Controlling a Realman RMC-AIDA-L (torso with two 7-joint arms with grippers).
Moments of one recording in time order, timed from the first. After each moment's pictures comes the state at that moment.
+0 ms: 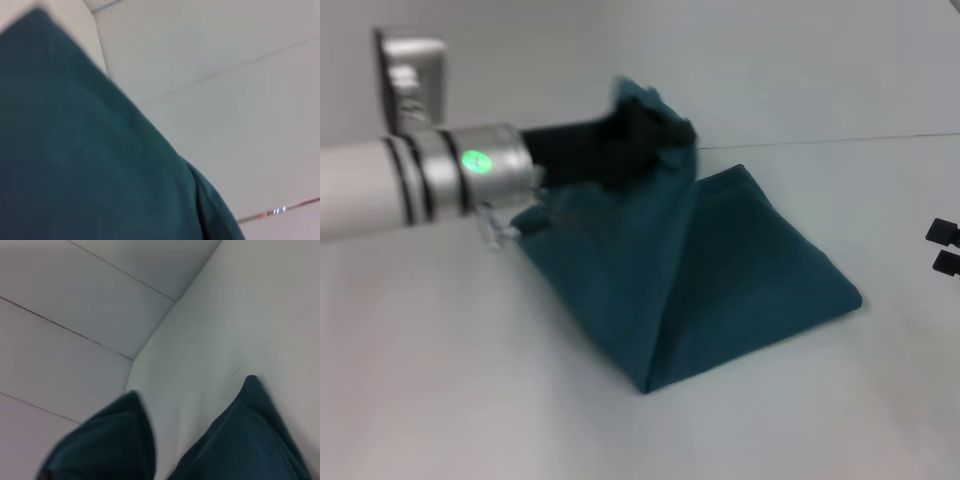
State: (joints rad) left arm -0.91 -2.17 0.66 0.59 1.94 1.28 -2.53; right arm 0.36 1.89 -0.43 -0.51 -1.88 -1.53 2.16
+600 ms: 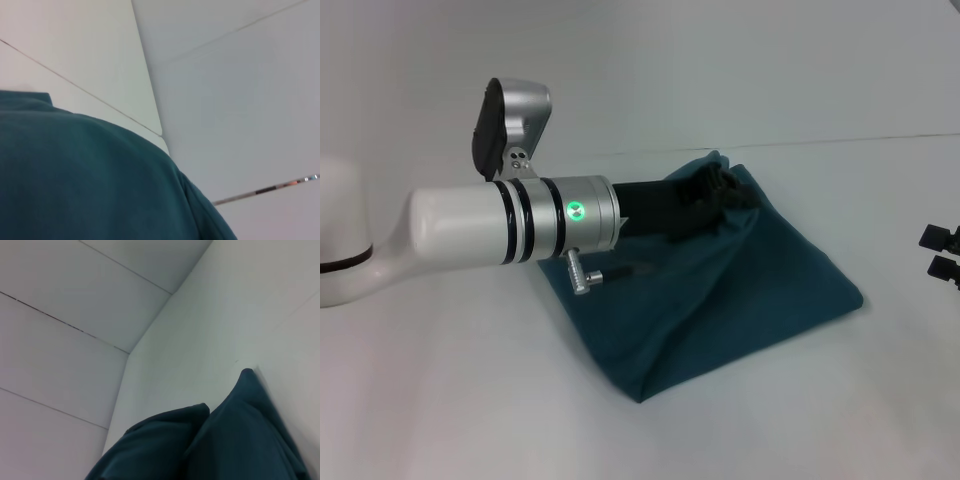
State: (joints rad) left arm -1.01 -2.18 0.84 0.31 1.80 1.06 -2.39; right arm 0.37 1.89 -0.43 -0.50 -1.91 -1.52 2.15
